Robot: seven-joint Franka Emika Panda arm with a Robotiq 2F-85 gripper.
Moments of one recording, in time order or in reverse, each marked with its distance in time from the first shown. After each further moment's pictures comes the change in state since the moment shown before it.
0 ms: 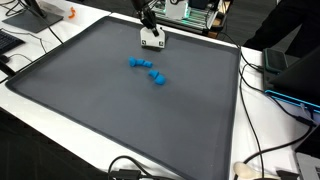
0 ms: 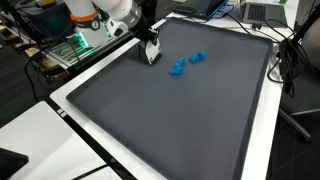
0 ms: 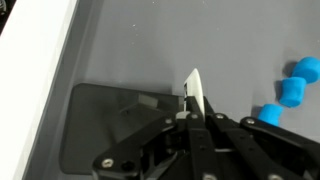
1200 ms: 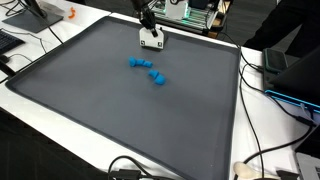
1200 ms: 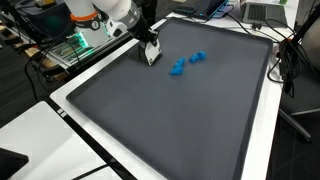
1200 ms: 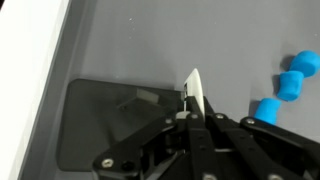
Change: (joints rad) arm 0.002 0.002 0.001 -0.006 0.027 0.028 -0.019
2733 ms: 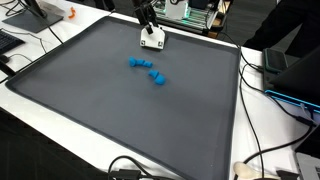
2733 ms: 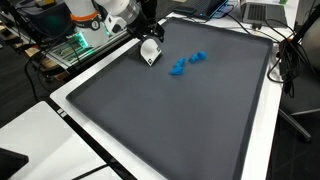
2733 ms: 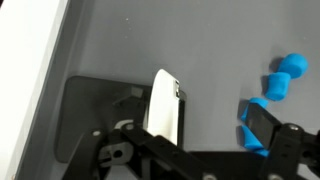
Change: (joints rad) arm -0.001 -0.043 0.000 -0.007 -0.029 0.000 0.014
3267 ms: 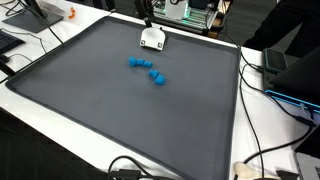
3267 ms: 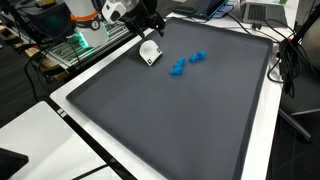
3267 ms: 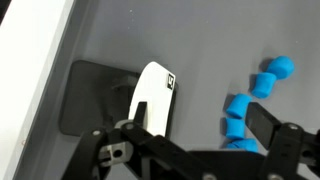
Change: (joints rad) arm 0.000 -0.095 0.011 -0.002 -0.177 0.000 0.109
